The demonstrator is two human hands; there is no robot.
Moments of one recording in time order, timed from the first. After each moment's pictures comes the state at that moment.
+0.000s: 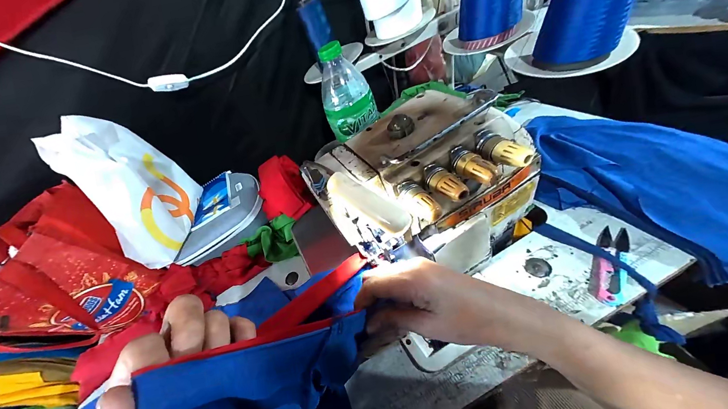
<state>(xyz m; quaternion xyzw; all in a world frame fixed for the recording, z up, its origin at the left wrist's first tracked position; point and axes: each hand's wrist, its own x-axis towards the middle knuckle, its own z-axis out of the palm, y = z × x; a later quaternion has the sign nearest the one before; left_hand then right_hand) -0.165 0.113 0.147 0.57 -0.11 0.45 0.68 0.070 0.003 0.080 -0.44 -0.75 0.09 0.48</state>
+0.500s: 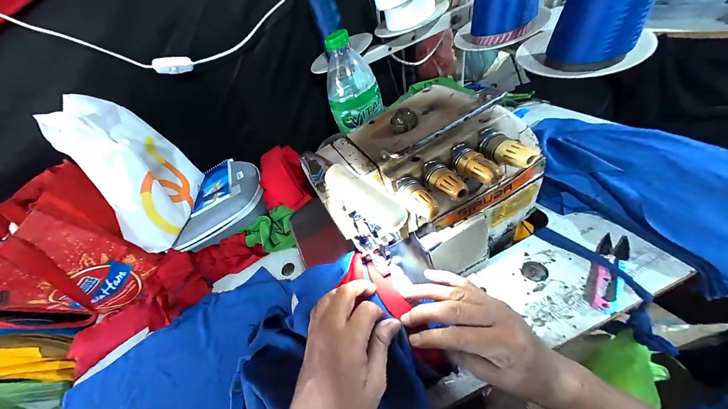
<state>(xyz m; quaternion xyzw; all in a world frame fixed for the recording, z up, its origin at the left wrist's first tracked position) -0.101 0.074 0.069 0.94 0.14 0.29 0.11 0.080 -0.036 -0.007 -0.43 -0.70 -0.12 0.55</state>
